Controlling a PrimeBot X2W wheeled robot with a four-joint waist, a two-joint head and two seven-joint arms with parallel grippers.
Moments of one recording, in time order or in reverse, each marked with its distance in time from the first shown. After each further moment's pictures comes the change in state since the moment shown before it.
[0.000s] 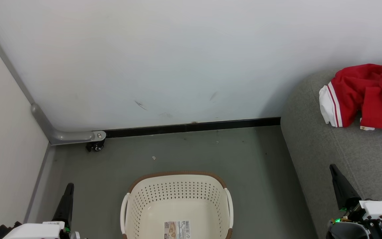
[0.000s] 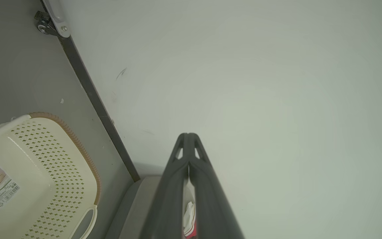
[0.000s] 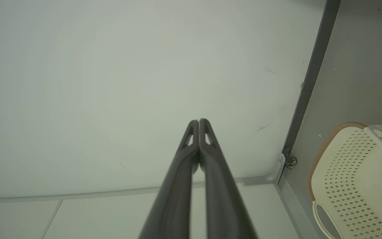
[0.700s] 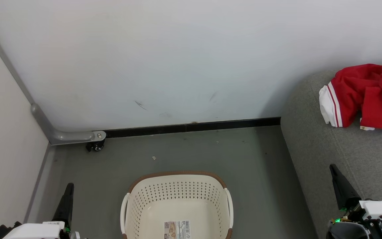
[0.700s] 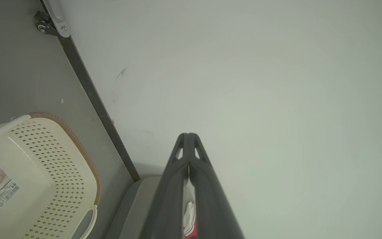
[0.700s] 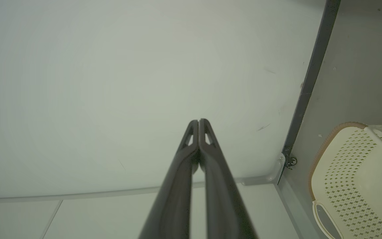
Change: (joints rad) left arm 0.000 0.000 0.000 0.000 0.000 0.000 0.000; right arm 0.000 0.000 0.000 0.000 0.000 0.000 0.000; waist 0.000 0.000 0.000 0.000
